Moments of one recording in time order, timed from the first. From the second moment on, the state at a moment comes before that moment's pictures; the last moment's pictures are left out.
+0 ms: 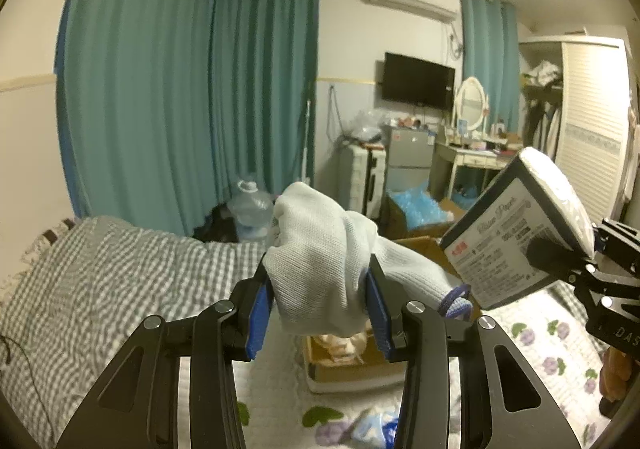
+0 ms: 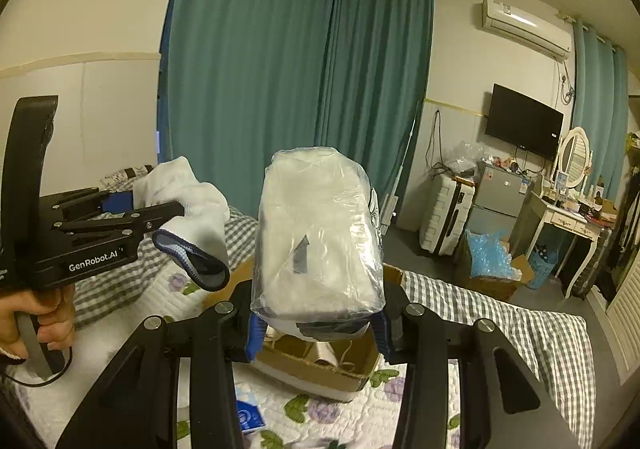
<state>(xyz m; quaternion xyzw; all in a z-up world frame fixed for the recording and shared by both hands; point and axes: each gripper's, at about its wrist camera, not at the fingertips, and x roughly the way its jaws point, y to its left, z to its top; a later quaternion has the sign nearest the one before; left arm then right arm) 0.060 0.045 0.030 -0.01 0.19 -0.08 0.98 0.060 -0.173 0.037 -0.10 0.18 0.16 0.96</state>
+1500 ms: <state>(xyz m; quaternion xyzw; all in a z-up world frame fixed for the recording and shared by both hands) 0.153 -0.015 -0.041 0.04 0.30 -0.05 0.95 0.140 -0.203 -0.026 -0.09 0.26 0.14 0.95</state>
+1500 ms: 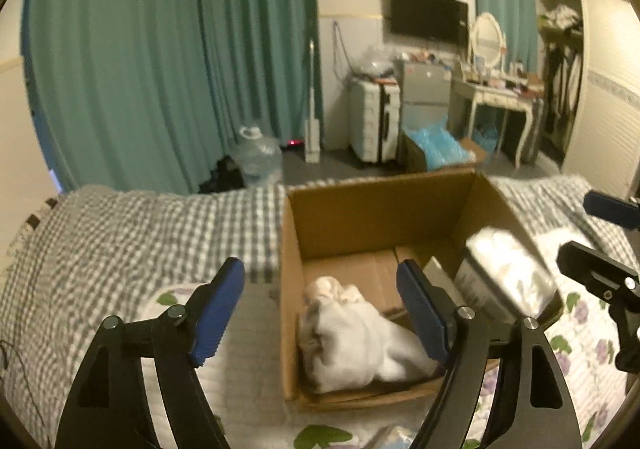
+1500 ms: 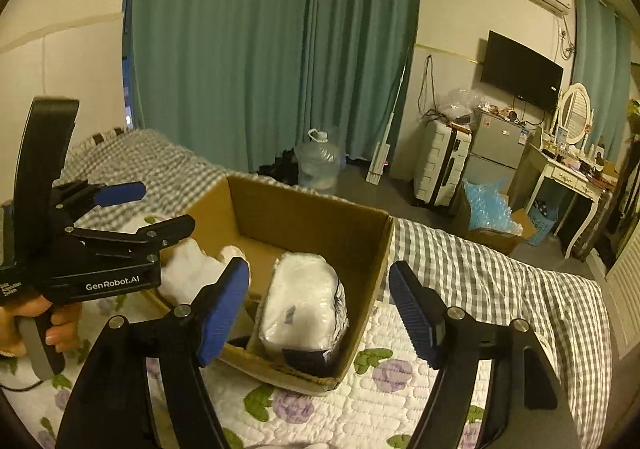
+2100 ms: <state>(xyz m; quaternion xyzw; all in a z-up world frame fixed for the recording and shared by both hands) 0.082 0.030 0.023 -0.03 0.25 -0.02 0.97 0.055 -0.186 0.039 -0.10 0.20 0.13 0.97</state>
